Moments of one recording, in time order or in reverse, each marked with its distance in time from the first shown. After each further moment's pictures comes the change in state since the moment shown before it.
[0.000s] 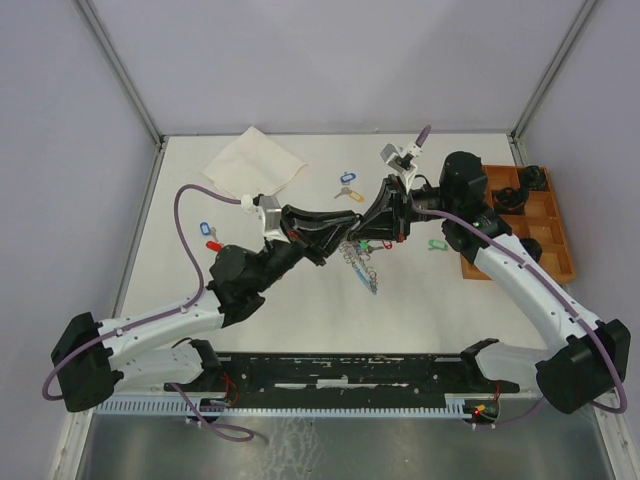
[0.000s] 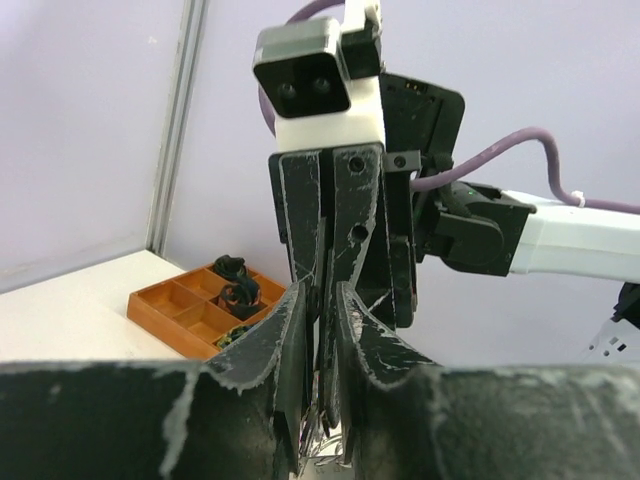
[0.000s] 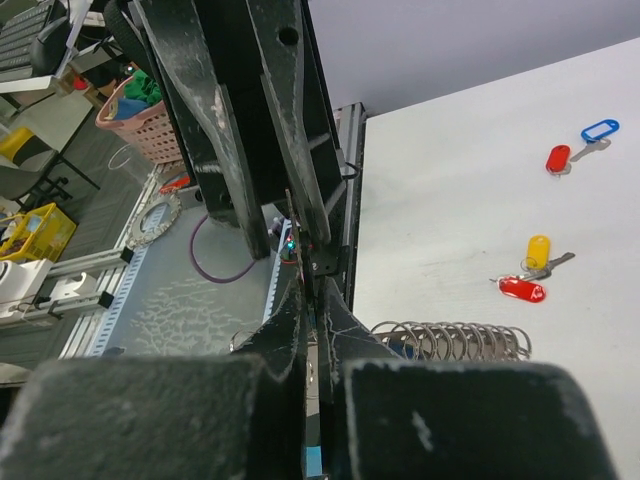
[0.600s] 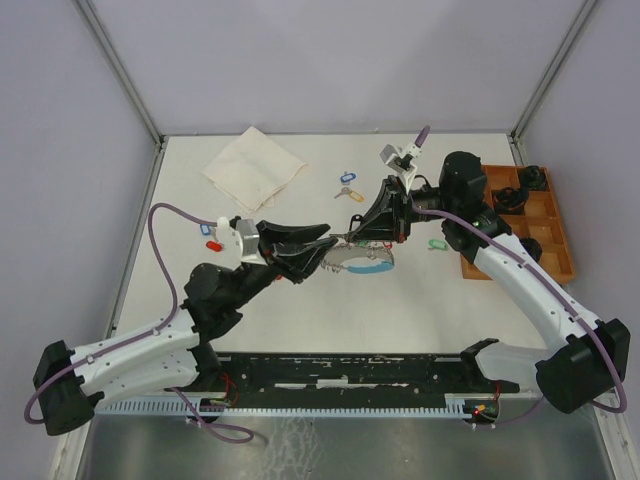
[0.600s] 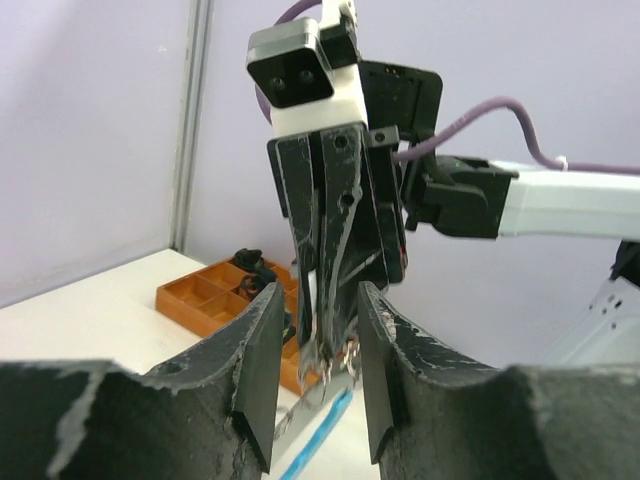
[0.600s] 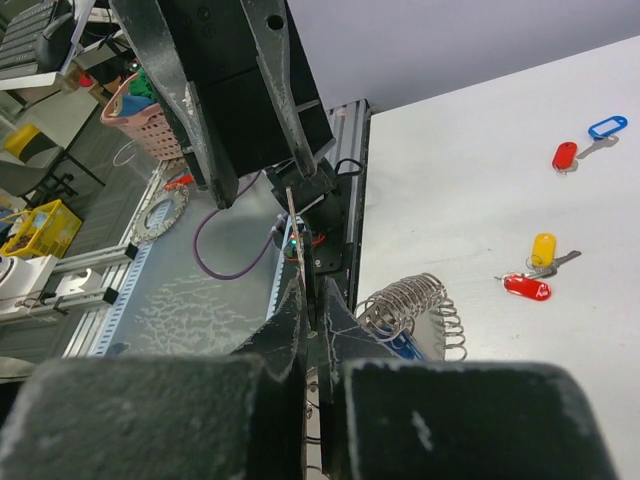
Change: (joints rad) left arm 0.003 -0.197 -0.094 -0.107 0.018 0.086; right arm 0.001 0.005 0.000 -0.006 -0.016 -0.002
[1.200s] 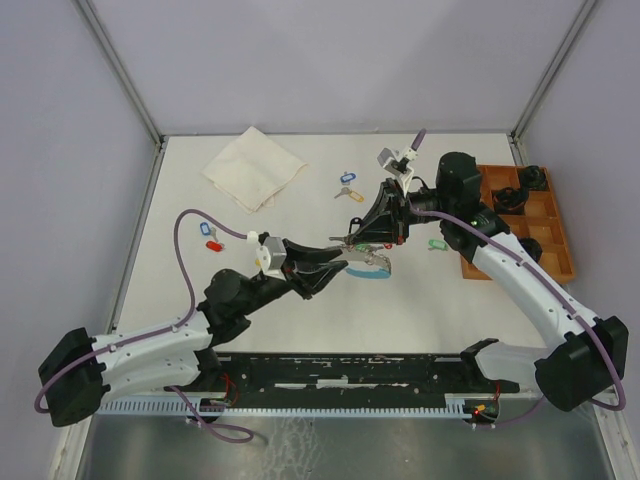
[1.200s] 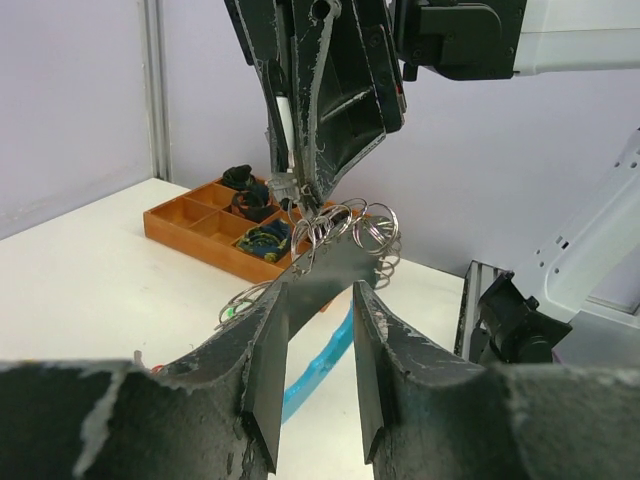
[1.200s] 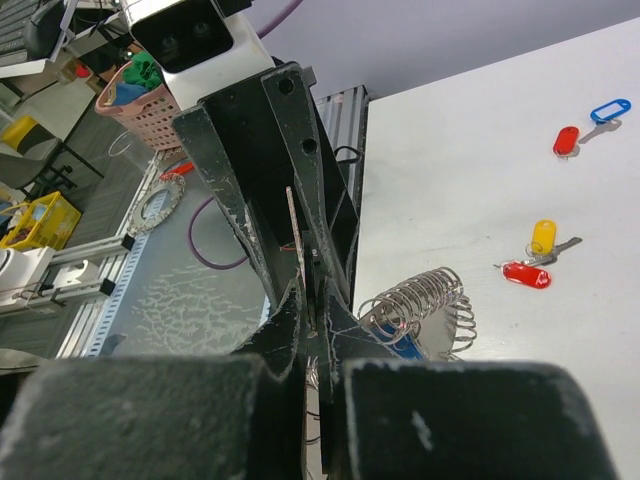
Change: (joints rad) left arm -0.003 0.032 -0.175 0.069 0.105 0.072; right arm 0.000 0.010 0.000 -0.063 -0.004 -0.064
